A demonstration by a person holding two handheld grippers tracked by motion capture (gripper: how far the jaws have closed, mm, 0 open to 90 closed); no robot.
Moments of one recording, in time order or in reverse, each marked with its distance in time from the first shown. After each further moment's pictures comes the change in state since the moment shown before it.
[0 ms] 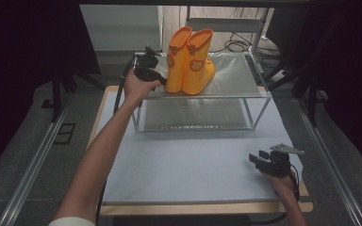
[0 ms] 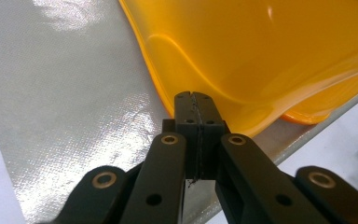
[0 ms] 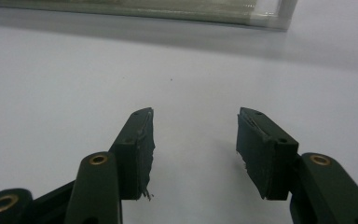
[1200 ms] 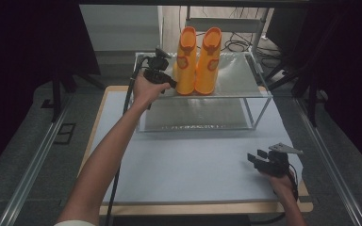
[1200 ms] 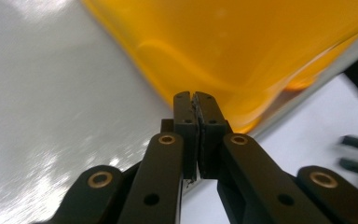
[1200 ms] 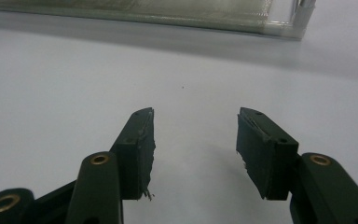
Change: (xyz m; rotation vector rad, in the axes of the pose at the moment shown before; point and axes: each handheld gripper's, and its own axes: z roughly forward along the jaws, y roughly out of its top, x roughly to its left) left arm -0.026 -0.003 0.009 0.040 -0.035 0.042; right arm 0.005 0.003 0.000 -0.015 0.014 -0.008
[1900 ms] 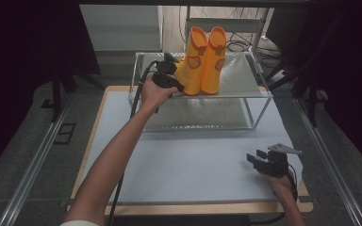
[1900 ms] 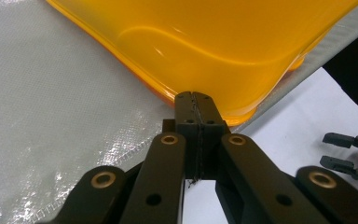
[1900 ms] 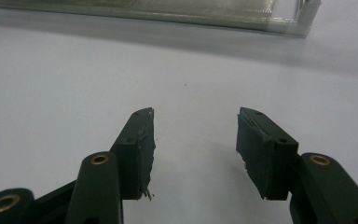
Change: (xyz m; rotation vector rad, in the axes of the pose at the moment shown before) left arm -0.017 0.001 0.012 -0.010 -0.066 0.008; right arm 0.001 -0.001 0.002 0.003 0.002 -0.007
